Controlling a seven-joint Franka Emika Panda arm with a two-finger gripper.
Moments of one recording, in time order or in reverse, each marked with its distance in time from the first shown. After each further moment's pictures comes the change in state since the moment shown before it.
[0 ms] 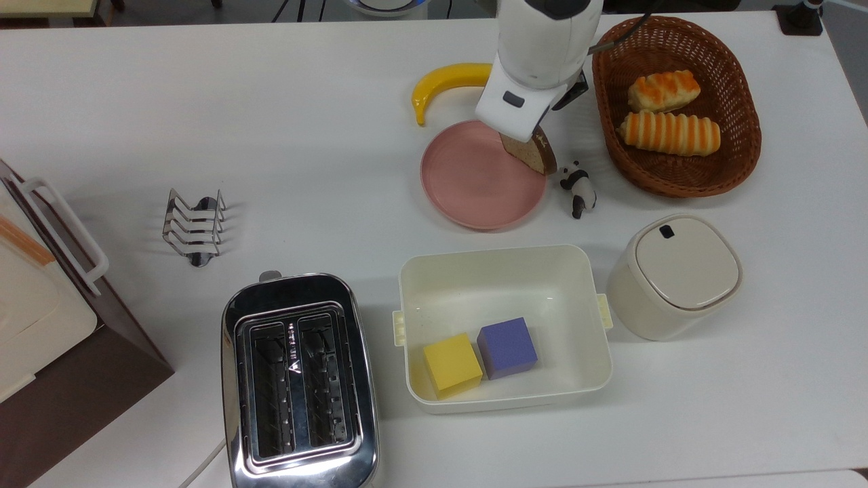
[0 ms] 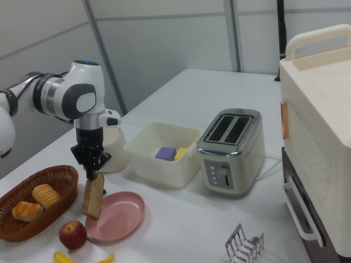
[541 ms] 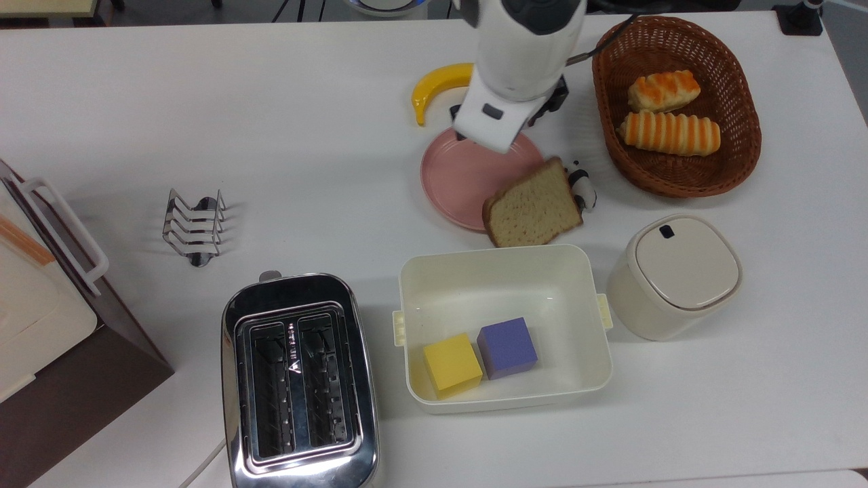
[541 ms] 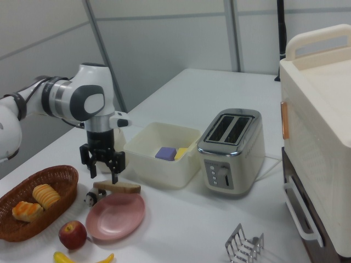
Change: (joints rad) arm -0.029 0.008 -0.013 -0.001 -0.072 0.000 -0.068
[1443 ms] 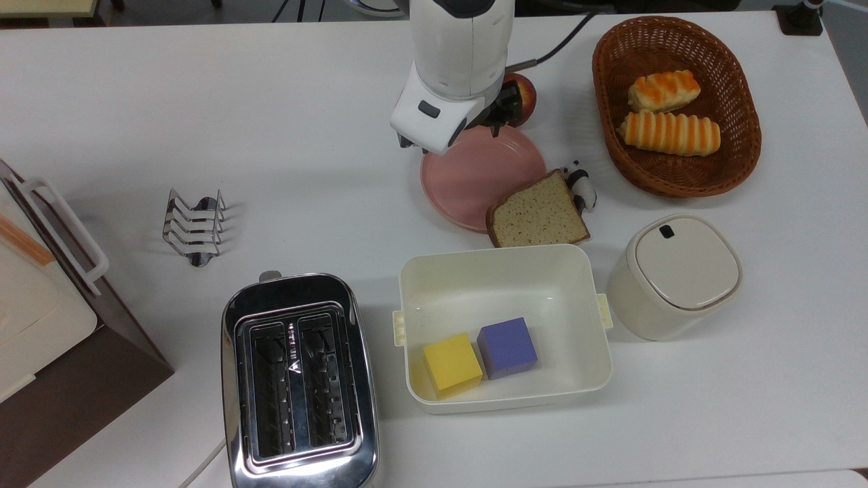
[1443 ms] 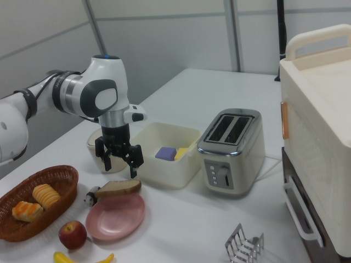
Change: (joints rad) arm -0.078 -0.007 -0.003 0.030 -0.029 0.029 -0.006
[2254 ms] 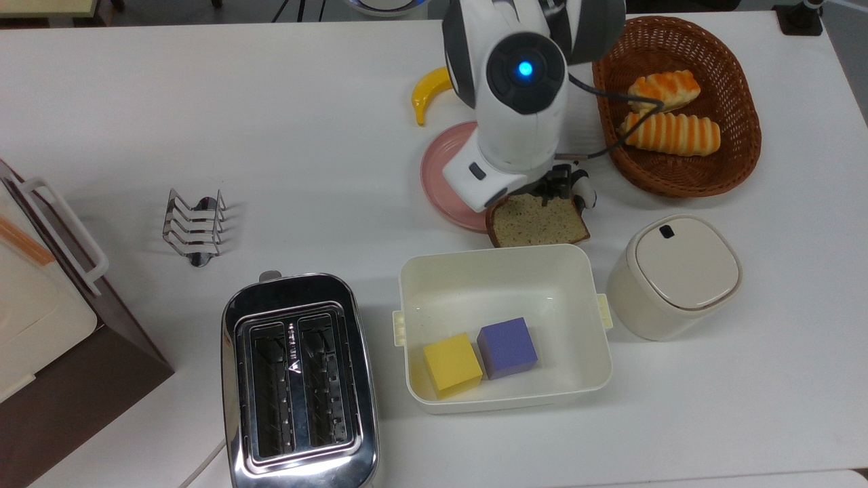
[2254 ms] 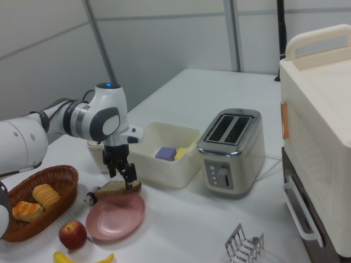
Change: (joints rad) arm 0.089 0.161 0.008 -0.015 0.041 0.237 0.398
